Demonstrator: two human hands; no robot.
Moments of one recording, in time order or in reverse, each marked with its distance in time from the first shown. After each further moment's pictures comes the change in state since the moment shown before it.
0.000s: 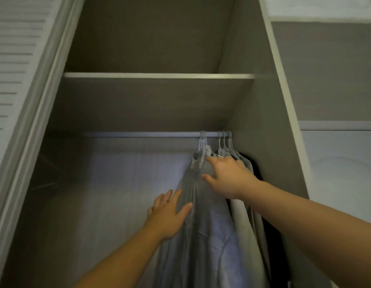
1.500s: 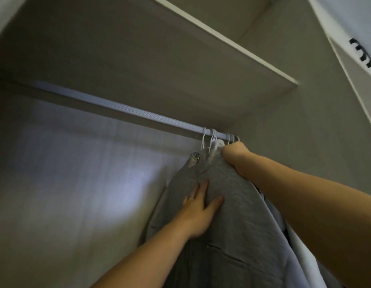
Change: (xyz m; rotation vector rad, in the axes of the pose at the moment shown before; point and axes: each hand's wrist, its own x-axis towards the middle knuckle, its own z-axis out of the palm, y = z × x) left_hand 0.139 -0.064 0.062 -0.654 -0.166 0.466; right_hand 0.164 -0.059 0.073 0.664 0.324 0.779
